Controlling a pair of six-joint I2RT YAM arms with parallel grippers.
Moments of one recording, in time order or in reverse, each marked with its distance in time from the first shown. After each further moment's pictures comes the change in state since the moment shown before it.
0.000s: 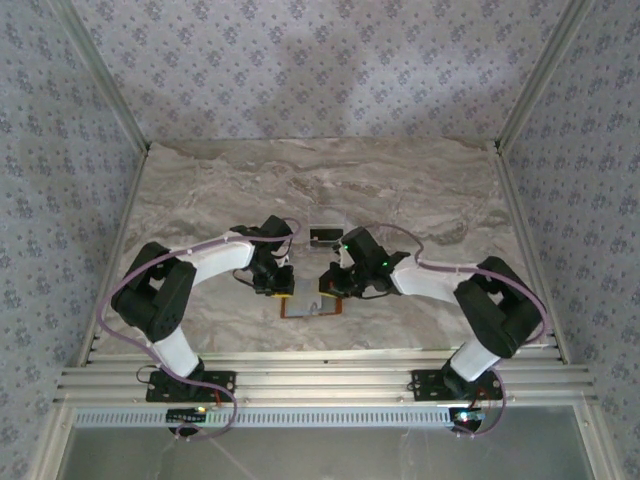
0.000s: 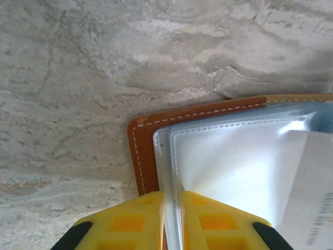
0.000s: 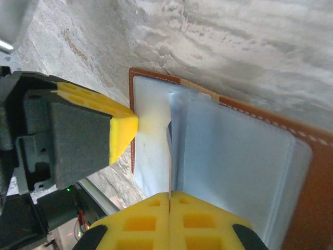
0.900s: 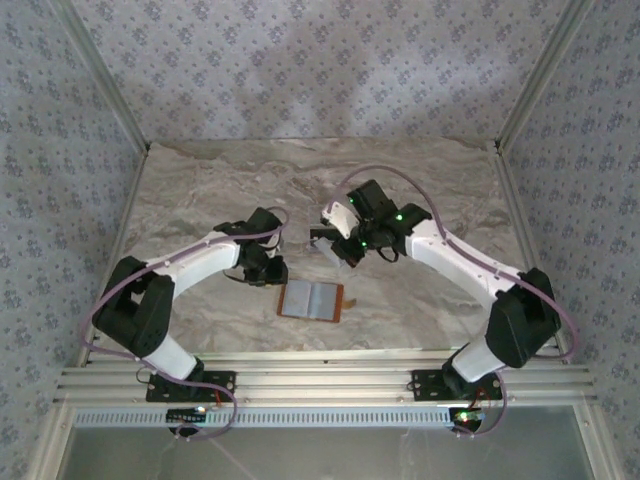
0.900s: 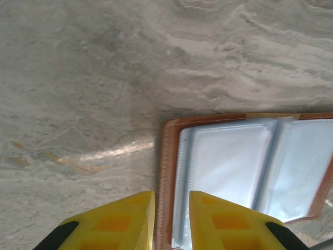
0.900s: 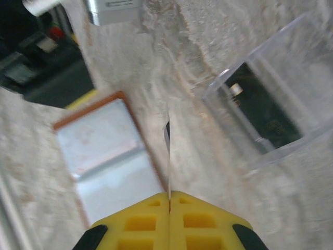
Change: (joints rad) left arm 0.050 -0.134 -0.023 -0.002 -0.066 -0.003; right arm -0.076 -0.030 0.489 -0.605 0.250 -1.191
